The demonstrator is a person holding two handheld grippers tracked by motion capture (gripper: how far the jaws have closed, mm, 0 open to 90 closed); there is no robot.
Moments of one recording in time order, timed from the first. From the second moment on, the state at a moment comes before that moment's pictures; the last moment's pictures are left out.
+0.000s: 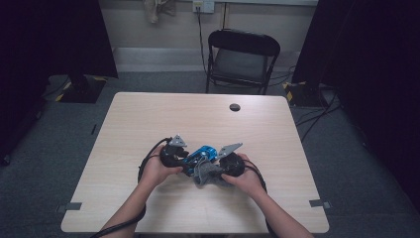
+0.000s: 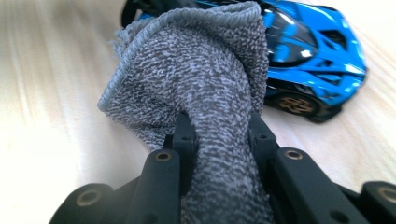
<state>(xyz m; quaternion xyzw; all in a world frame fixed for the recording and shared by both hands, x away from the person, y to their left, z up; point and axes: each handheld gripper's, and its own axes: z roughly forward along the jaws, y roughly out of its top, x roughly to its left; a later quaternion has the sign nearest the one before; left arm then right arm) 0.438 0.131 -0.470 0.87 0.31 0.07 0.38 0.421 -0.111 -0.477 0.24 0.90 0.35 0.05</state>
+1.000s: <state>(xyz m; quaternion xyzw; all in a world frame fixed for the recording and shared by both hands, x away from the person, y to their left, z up) 0.436 0.132 -0.471 0.87 0.31 0.08 0.38 0.432 -0.149 -0.468 0.27 0.89 0.35 0.08</state>
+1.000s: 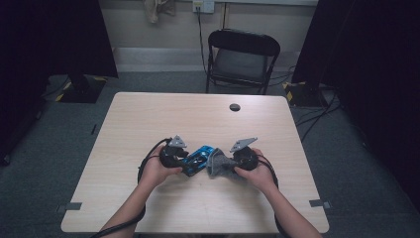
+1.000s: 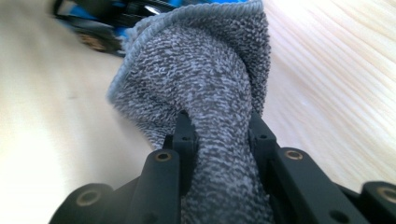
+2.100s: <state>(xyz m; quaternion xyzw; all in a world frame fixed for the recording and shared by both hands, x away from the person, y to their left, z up) 0.434 0.132 -0.470 0.87 0.31 0.09 0.38 0.437 -0.149 -0.474 0.29 0.89 0.34 0.09</state>
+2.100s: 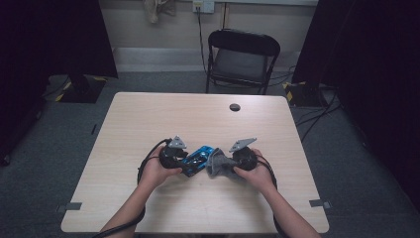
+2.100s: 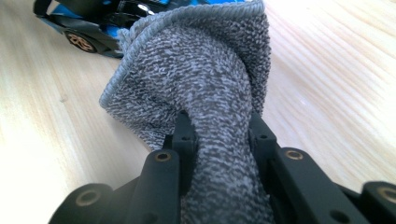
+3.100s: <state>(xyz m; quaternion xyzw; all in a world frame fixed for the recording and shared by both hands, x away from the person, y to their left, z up) 0.432 0.132 -0.471 0.86 0.31 0.09 0.39 0.429 -0.119 -0.476 0.25 0.90 0.35 0.06</state>
